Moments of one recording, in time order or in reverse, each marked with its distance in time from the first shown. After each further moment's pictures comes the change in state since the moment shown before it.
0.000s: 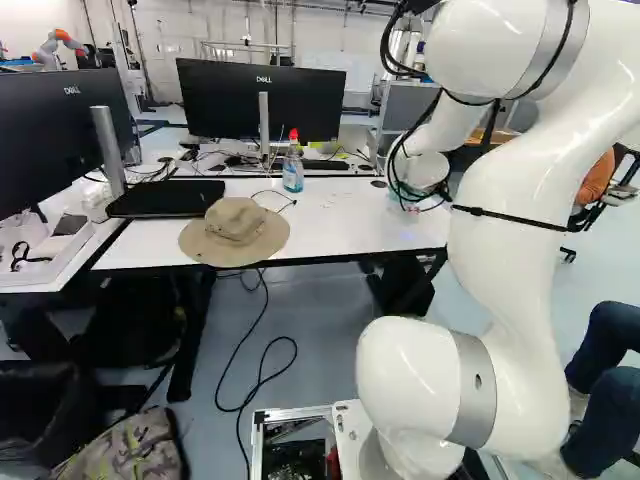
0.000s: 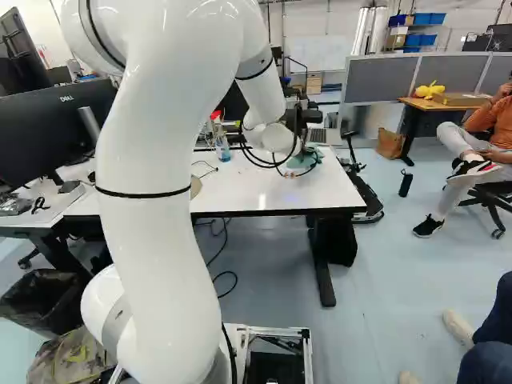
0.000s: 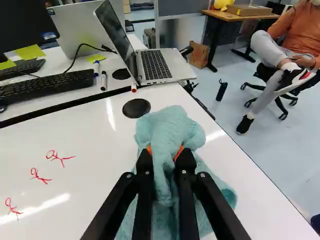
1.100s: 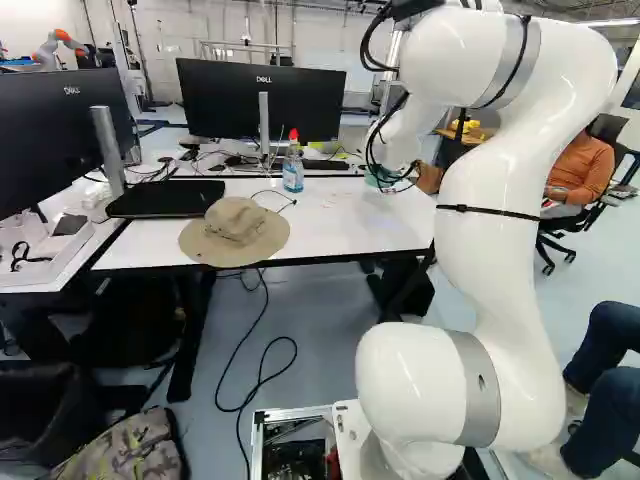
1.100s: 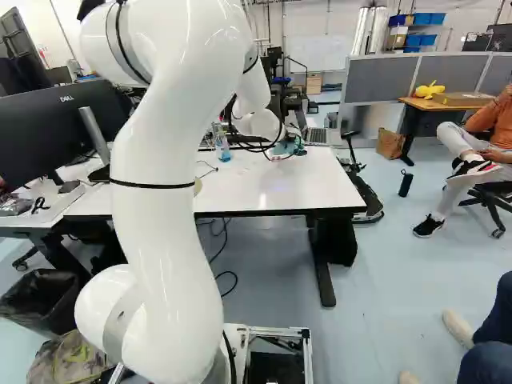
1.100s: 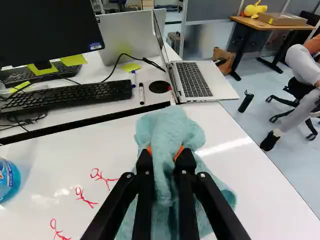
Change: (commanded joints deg) arm 7.5 -6.1 -11.9 0.0 -5.4 0.0
